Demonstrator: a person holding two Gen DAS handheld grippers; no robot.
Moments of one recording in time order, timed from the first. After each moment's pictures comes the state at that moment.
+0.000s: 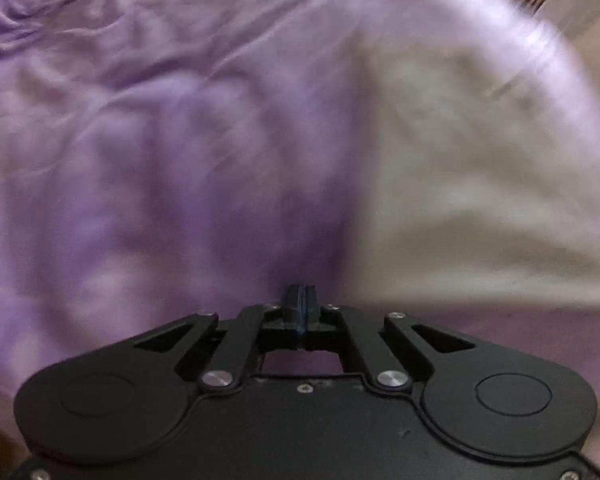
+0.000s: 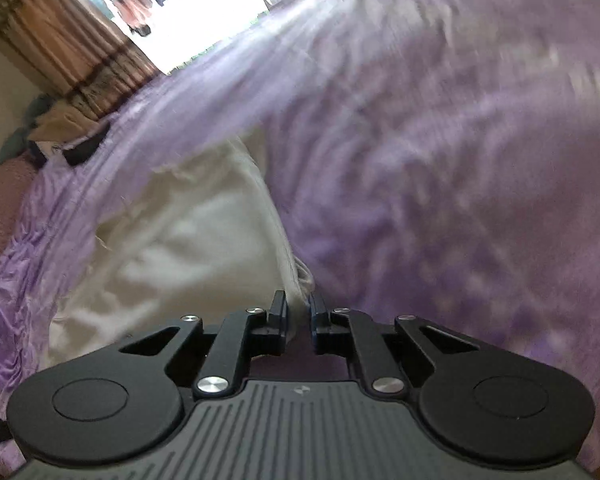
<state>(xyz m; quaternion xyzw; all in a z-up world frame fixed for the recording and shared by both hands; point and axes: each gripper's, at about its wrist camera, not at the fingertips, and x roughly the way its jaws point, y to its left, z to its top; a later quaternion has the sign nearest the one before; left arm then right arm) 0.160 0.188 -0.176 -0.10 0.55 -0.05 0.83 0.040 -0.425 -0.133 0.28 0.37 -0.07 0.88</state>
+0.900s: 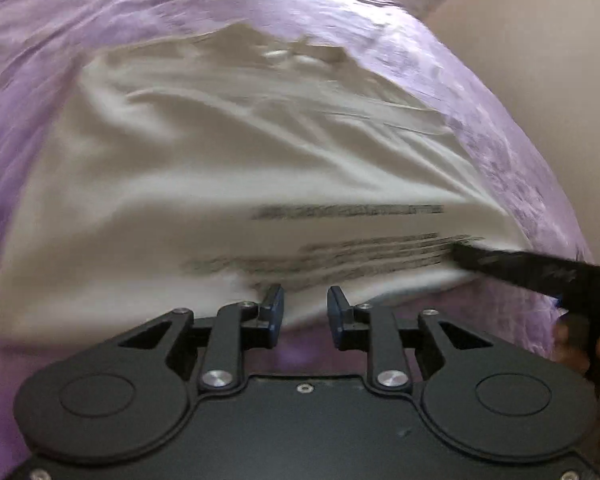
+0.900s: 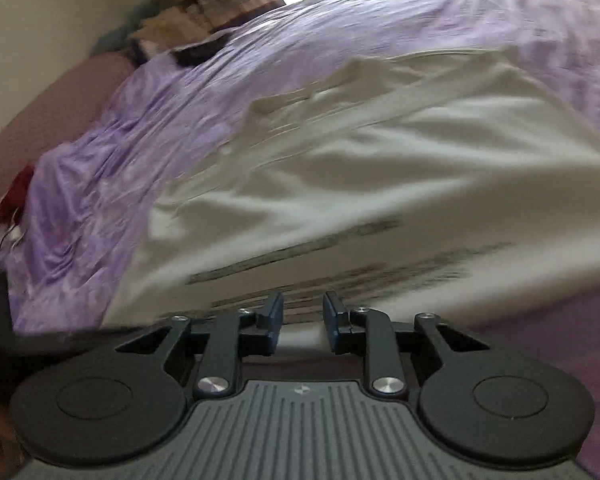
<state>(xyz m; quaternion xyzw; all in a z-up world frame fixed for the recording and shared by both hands) 0.161 0.044 -0.161 -0.12 0.48 -0.24 0.84 0.084 -0.262 -0.123 0.20 0.39 0.07 0.90</state>
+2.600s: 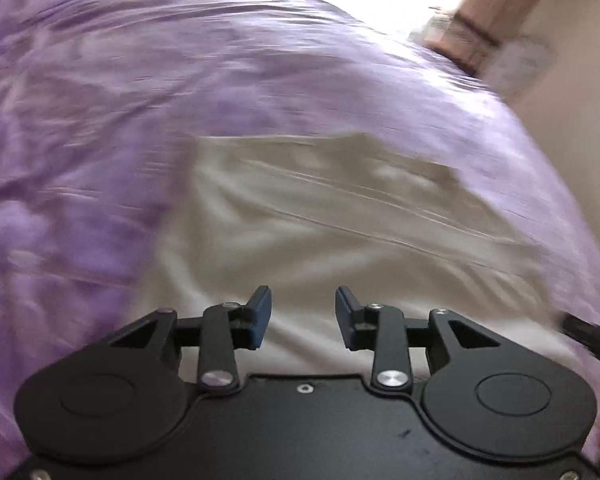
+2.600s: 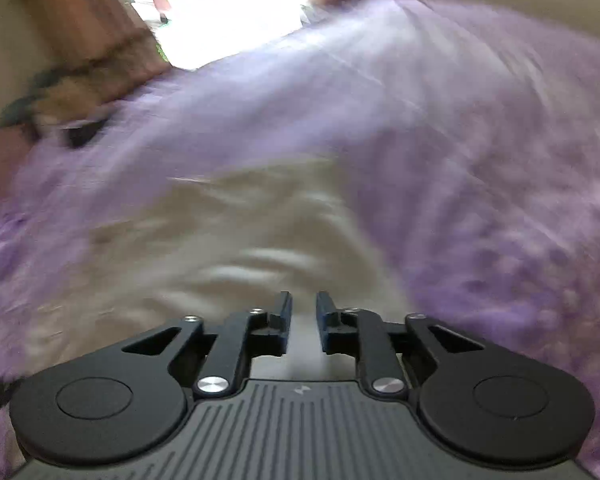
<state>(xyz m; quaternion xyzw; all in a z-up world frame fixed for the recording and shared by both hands) 0.199 0.066 -0.121 -0.16 0.41 -0.13 0.89 0.115 -0.349 -0.095 0.19 0.32 -0.05 0.93</state>
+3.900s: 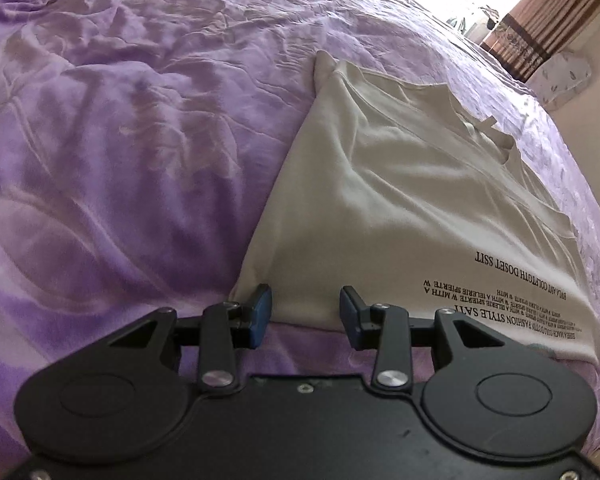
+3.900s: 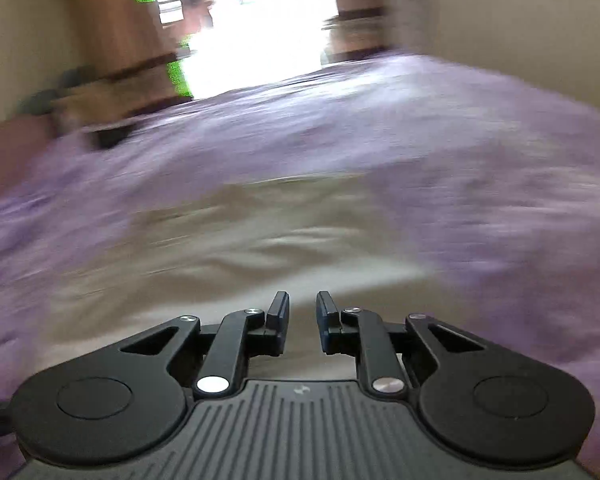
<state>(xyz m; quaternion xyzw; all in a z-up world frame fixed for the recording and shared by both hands) 0.124 0.140 -0.177 -0.21 0.46 -0.05 0.86 0.049 -0.275 -0.083 0.13 0.28 -0.05 0.95</state>
